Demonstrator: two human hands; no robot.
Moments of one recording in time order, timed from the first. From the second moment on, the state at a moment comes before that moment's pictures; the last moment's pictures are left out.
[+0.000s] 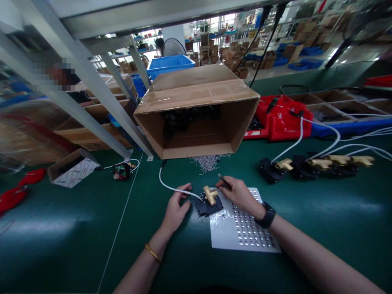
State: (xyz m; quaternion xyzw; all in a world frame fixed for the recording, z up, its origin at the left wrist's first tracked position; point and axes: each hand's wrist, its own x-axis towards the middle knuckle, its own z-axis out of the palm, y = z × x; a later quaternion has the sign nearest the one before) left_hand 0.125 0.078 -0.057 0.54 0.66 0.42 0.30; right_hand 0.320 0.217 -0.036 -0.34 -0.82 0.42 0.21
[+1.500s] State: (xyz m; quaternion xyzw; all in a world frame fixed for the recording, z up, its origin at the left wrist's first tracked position) left_hand 0.125 0.105 -0.070 0.43 0.74 0.48 0.21; right_hand 0.316 0.262 -0.047 -0.42 -0.84 0.27 0.20
